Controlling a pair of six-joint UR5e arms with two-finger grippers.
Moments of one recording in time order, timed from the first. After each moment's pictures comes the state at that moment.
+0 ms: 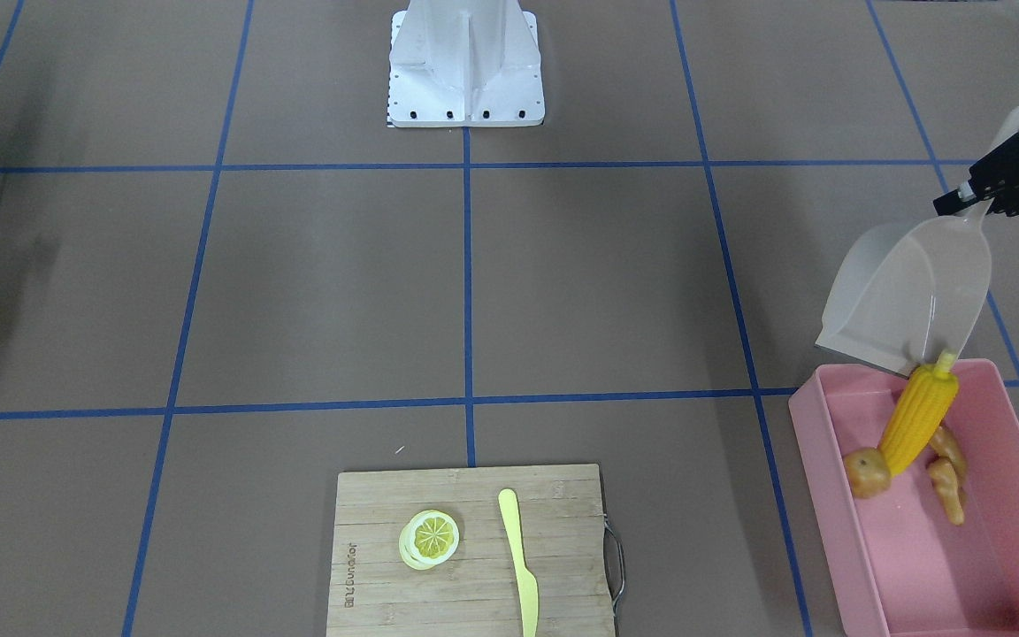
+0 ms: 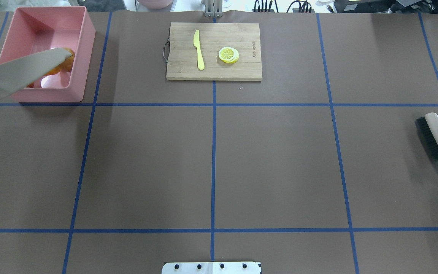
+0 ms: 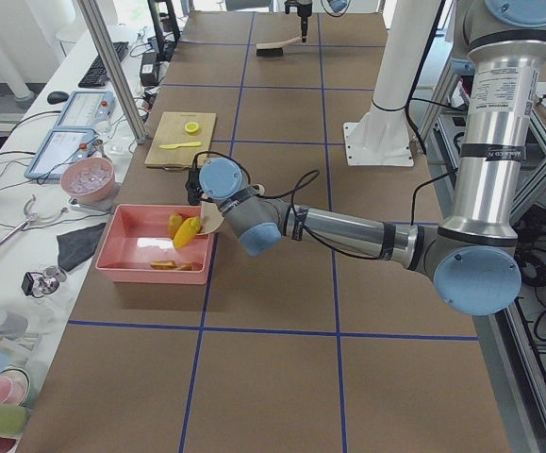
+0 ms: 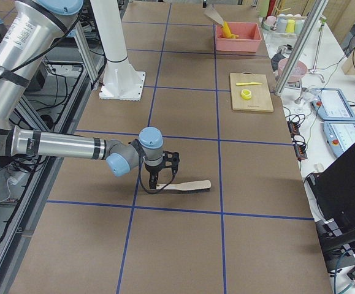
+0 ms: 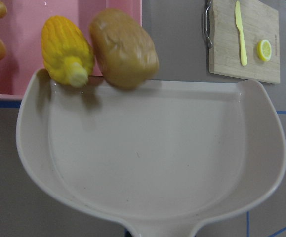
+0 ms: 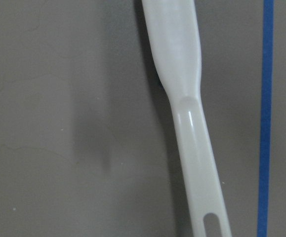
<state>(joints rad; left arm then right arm) -1.38 -1.65 -1.66 -2.36 -2.86 -0.97 1.05 -2.06 1.88 -0.93 2.25 0.69</state>
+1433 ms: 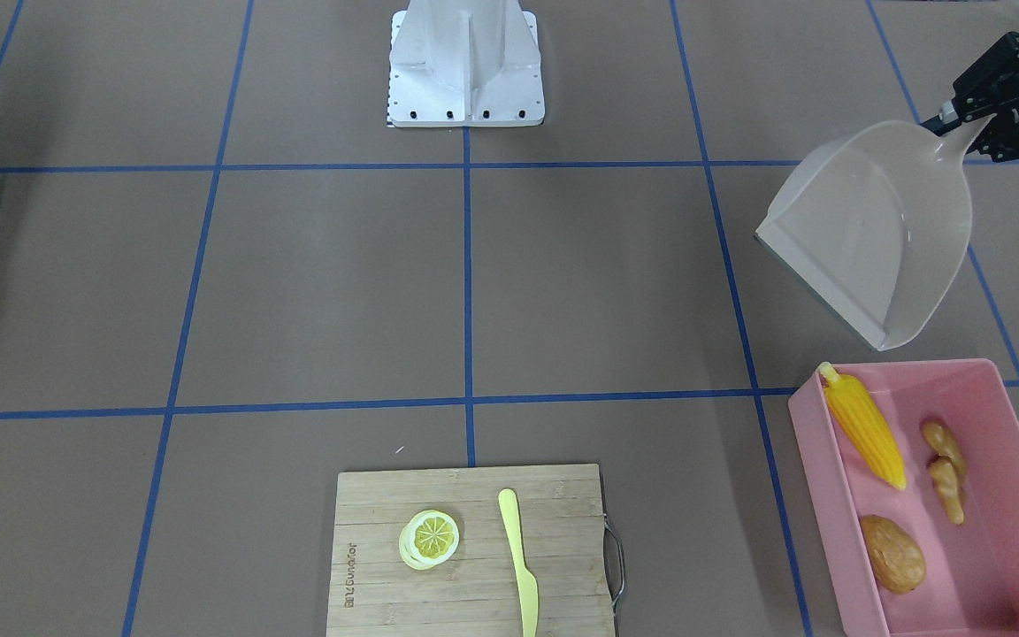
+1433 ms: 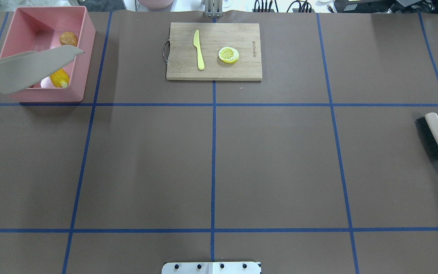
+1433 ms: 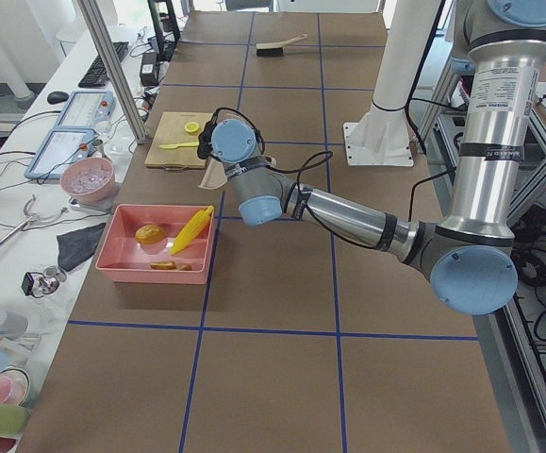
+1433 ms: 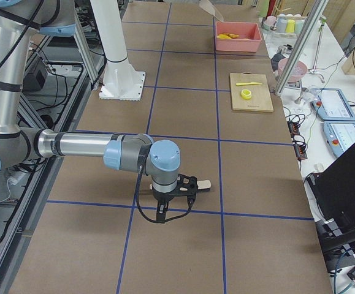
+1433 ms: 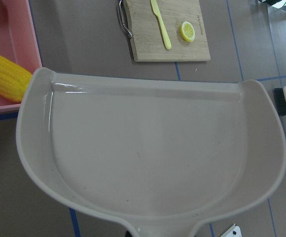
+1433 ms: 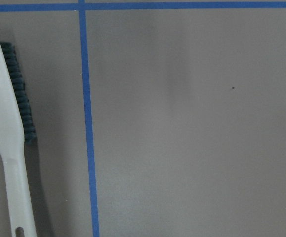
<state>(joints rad) -1.39 -1.67 -1.79 -2.44 -2.92 -0.78 1.65 -1.85 1.87 -1.70 2.22 -0.05</state>
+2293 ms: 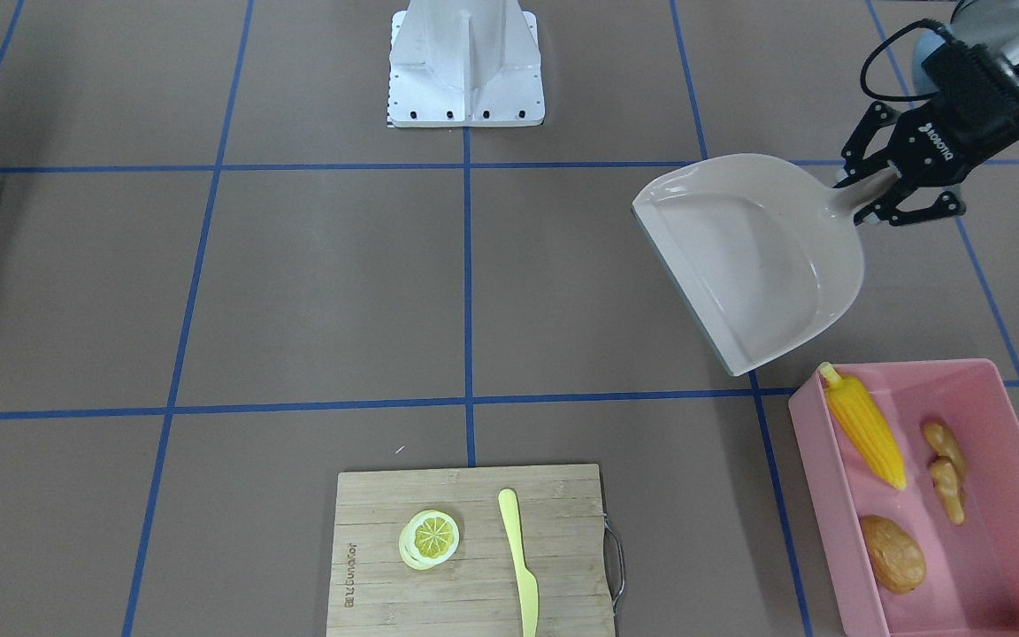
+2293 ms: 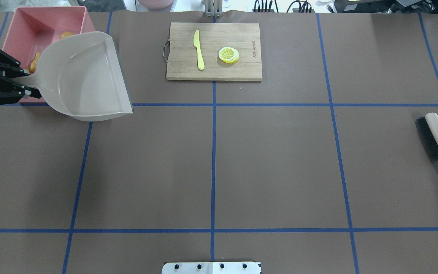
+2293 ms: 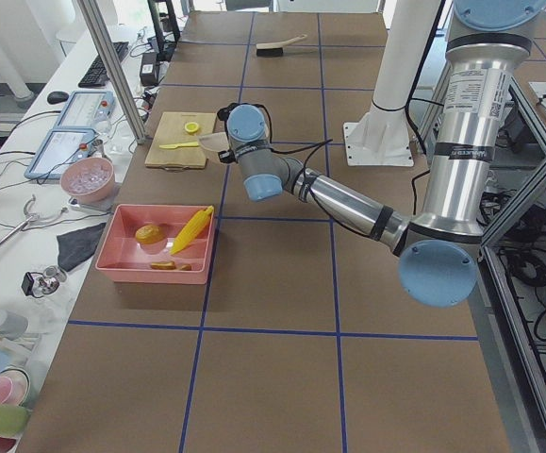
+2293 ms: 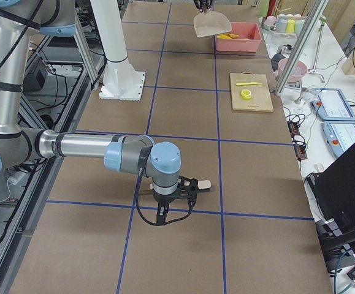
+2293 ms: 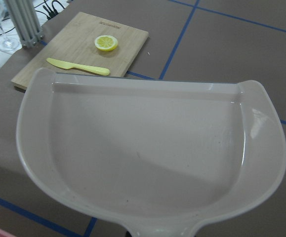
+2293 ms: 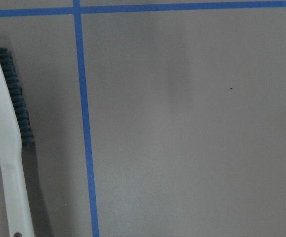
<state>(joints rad) -1.13 -1.71 -1.86 -2.35 -2.52 0.05 1.65 -1.84 1.86 -1.69 2.24 -0.04</state>
